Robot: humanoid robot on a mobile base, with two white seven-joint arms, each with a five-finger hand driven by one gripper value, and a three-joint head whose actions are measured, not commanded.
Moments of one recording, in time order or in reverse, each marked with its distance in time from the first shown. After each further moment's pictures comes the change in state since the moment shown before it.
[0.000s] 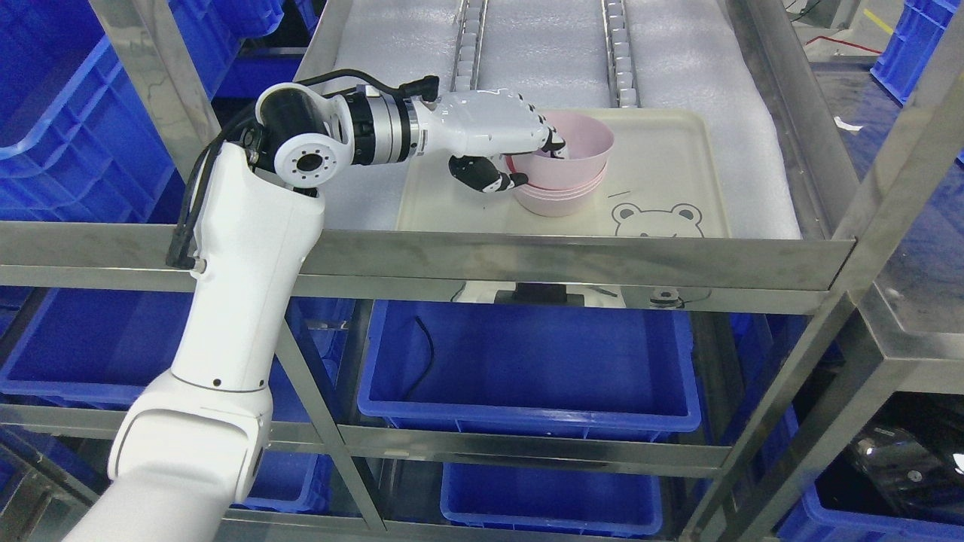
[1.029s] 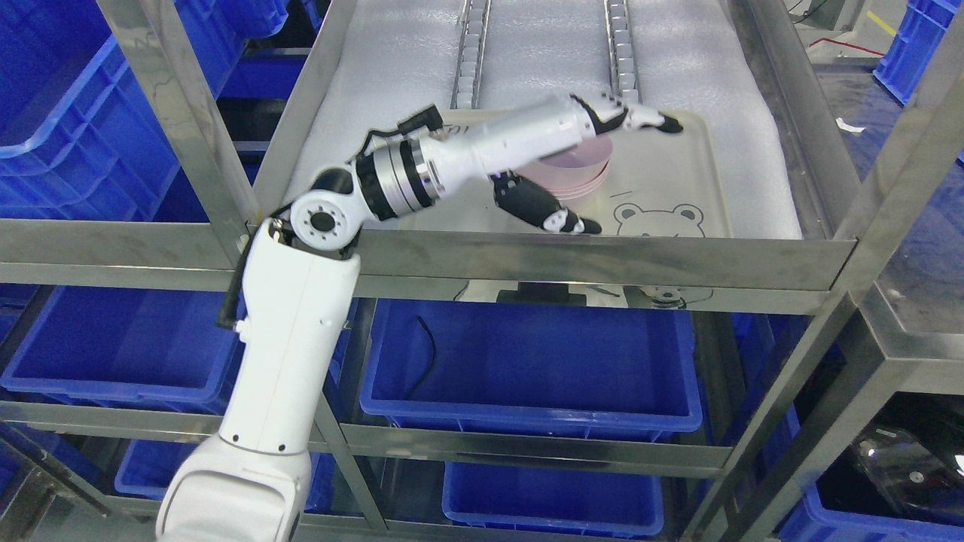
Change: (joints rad) left arm 0.259 -0.104 -0.013 -0.080 0.553 0.018 0.135; right arm 0.000 0.000 0.000 0.000 0.000 0.000 0.000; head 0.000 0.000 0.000
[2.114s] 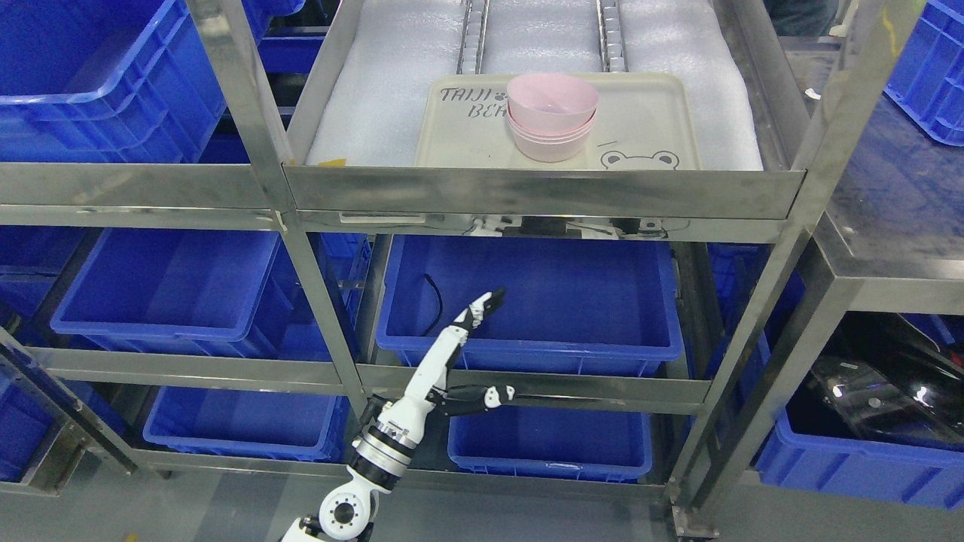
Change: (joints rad) left arm 0.697 -0.029 0.110 0.056 0.055 0.167 0.706; right arm 0.000 0.000 0.000 0.000 0.000 0.000 0.000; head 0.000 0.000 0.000
